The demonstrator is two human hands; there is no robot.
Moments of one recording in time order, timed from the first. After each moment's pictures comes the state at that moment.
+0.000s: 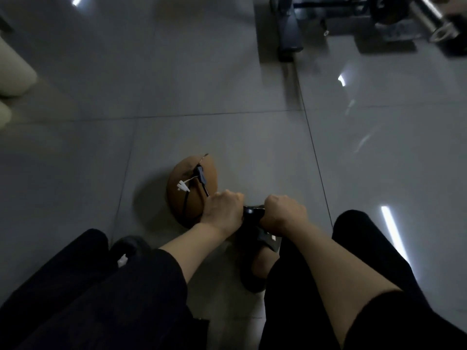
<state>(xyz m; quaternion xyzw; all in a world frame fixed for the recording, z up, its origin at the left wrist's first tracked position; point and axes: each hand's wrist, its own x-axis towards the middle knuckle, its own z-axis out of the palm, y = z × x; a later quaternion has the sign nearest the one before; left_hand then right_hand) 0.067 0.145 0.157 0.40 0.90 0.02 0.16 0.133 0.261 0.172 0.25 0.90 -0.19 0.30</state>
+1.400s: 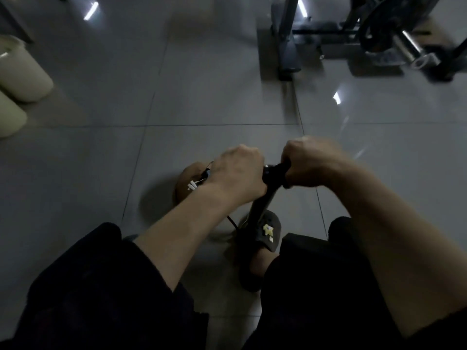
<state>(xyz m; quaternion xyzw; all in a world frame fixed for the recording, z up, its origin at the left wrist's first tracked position) 0.070 0.159 0.296 0.39 0.91 0.07 0.09 0.119 0.294 0.309 0.13 0.97 -0.05 0.20</state>
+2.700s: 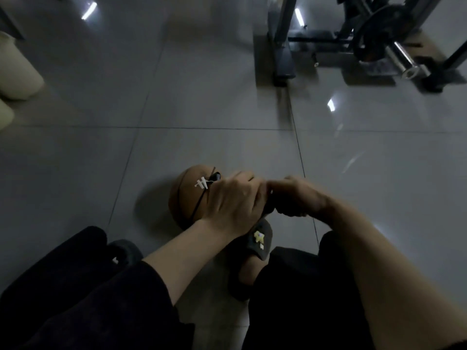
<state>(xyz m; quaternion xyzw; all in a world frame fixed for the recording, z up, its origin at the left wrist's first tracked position) 0.089 0.157 0.235 0.45 0.86 0.23 -0.09 0.147 0.303 0.263 0.18 0.84 -0.48 0.20</state>
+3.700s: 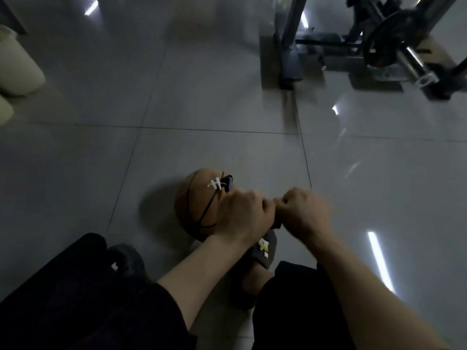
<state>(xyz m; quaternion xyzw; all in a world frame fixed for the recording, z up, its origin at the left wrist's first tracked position) 0.083 0.164 0.214 0.35 0.90 0.26 -0.01 0.138 0.281 0.217 0.27 0.95 -0.17 0.04</state>
